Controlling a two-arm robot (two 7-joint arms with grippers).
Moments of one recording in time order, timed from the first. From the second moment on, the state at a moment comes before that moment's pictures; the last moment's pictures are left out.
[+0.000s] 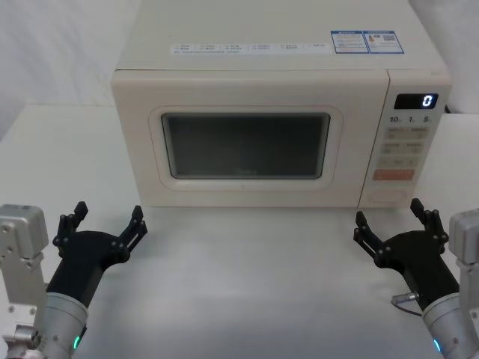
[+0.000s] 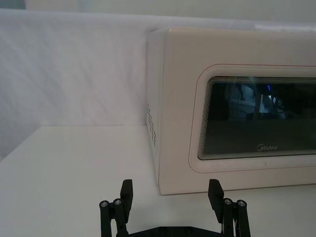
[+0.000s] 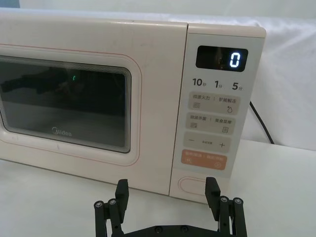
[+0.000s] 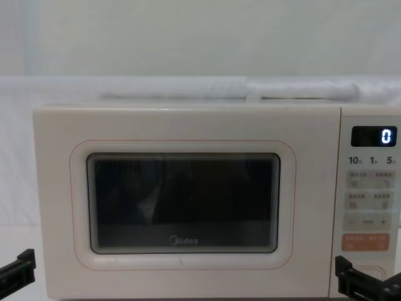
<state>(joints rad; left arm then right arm) 0.27 0.24 0.04 -1.85 -0.25 -0.02 -0.02 -0.17 0.19 -0.26 -1.77 0.07 -0.06 -0.03</state>
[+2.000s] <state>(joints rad) 0.27 0.24 0.04 -1.85 -0.25 -0.02 -0.02 -0.17 0.19 -0.26 -1.77 0.07 -0.06 -0.03</state>
